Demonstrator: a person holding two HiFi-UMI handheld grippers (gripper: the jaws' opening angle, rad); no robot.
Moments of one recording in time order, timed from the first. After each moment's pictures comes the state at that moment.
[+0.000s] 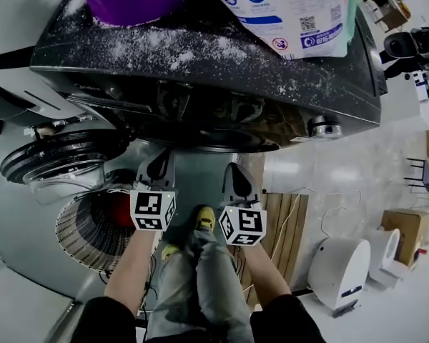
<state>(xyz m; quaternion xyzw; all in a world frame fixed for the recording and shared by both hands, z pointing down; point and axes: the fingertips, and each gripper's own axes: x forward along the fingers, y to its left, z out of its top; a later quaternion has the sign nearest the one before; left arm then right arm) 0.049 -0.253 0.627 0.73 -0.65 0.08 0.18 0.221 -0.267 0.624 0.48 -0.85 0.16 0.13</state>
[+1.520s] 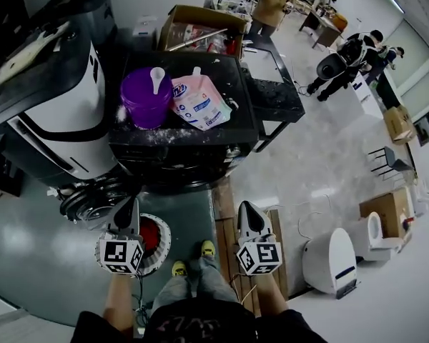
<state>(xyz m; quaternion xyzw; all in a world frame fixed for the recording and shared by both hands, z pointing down) -0.010 -0.092 0.221 0.78 -0.62 0.04 0.09 0.302 -0.118 0.213 0.56 -0.82 0.10 0.05</state>
